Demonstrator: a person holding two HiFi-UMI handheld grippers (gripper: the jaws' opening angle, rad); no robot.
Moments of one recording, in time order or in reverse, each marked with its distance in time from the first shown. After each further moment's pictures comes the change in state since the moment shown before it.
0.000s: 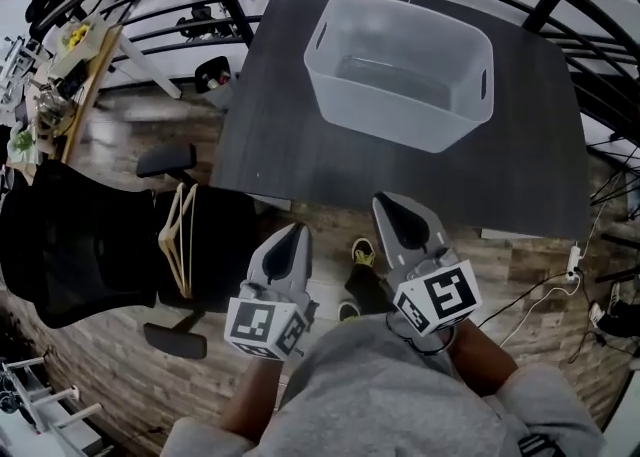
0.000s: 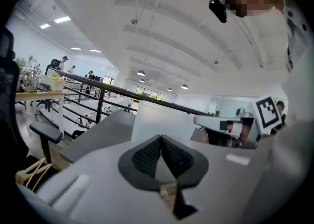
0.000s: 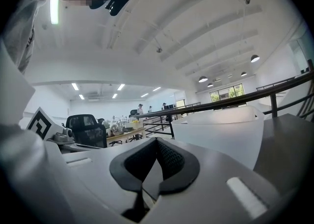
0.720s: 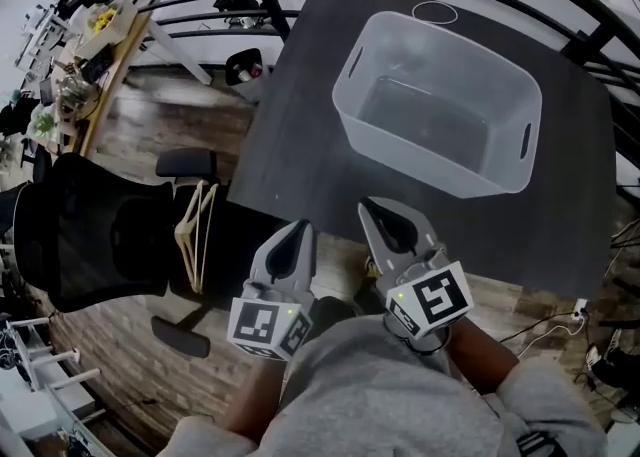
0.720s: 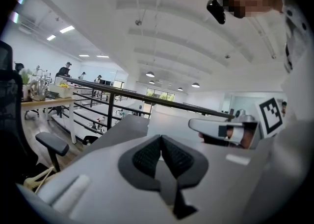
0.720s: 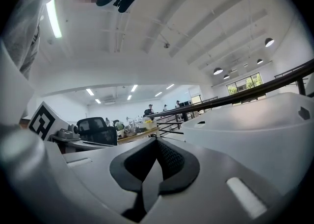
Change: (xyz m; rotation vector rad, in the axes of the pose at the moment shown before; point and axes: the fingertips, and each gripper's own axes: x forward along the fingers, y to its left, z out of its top) left arm 0.069 0.043 0.039 0.015 -0.010 0.153; right arm 0.100 -0.016 0.013 0.022 0.012 0.219
